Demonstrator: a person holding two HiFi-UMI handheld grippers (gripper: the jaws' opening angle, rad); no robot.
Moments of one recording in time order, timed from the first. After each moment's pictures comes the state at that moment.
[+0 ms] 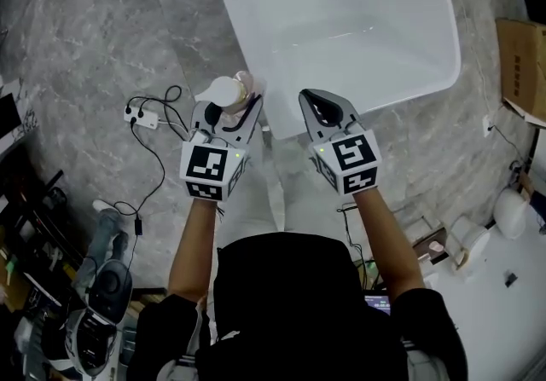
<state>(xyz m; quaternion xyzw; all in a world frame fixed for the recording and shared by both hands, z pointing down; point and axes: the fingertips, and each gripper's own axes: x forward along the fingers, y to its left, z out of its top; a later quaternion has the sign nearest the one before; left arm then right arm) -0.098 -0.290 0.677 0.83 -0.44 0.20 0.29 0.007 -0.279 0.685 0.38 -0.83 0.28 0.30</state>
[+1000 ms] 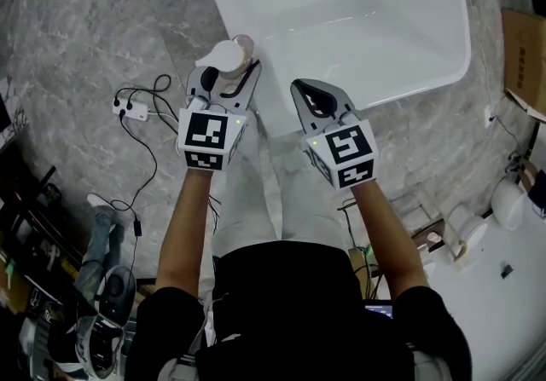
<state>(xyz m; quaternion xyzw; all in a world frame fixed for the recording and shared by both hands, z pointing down) -0.098 -0.343 0.751 0.83 -0.44 0.22 0.25 -0.008 -0.290 0.745 0.36 -0.82 0.29 0.32</state>
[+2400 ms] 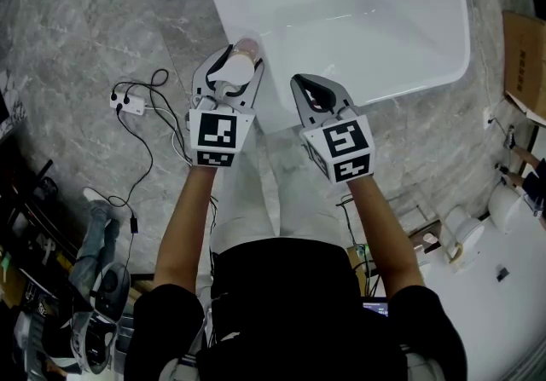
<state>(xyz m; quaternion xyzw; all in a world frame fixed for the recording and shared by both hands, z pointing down) -0.083 -0.335 0.770 0.83 -0.46 0.24 0.22 0.003 -0.290 0.762 0.37 -0.82 0.30 0.32</state>
